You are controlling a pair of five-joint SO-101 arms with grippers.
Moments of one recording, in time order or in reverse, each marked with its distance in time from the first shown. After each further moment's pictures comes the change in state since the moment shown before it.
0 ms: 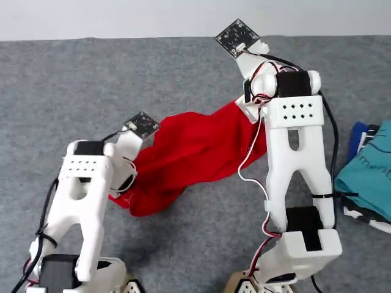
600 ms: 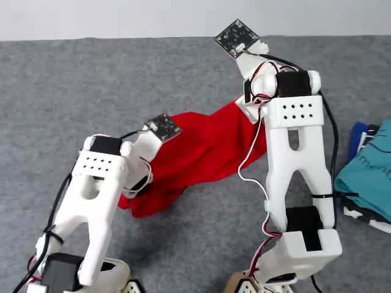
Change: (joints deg) left arm 8.2 0.0 -1.6 0.6 1.0; right arm 0.0 0.0 0.0 0.0 0.2
